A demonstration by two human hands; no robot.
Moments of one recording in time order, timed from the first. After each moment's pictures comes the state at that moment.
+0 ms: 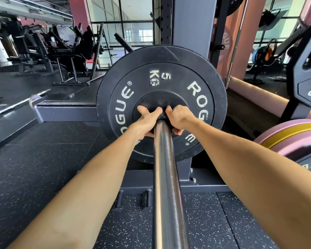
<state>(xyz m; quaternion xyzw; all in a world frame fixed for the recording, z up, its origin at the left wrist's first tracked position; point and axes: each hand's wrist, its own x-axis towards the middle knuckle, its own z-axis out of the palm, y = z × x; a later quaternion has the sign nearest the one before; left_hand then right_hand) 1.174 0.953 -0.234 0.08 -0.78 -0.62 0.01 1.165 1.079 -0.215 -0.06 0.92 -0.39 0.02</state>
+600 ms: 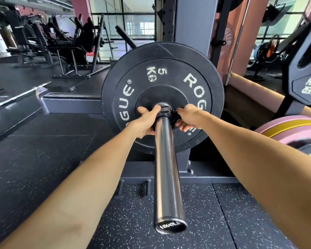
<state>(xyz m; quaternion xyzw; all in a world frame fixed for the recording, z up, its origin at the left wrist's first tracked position) 1.200 0.952 -0.238 0.11 -0.72 -0.69 -0.03 1.188 1.099 -0.206 0.01 0.88 -0.45 0.11</state>
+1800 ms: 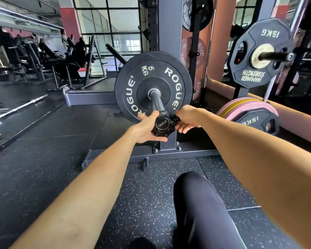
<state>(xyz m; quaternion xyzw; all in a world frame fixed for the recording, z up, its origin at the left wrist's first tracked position) 1.505 0.974 -0.244 0.03 -0.66 -0.74 -0.13 1.492 1.129 -0.207 0.00 0.89 -0.43 0.14</state>
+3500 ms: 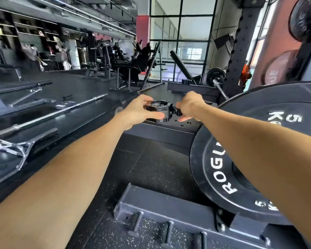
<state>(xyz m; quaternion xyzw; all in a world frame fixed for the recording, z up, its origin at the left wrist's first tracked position) 1.173 0.610 -0.159 0.04 -0.85 -0.50 0.14 1.111 0.780 -0.115 -0.18 0.96 -0.23 -0.01</state>
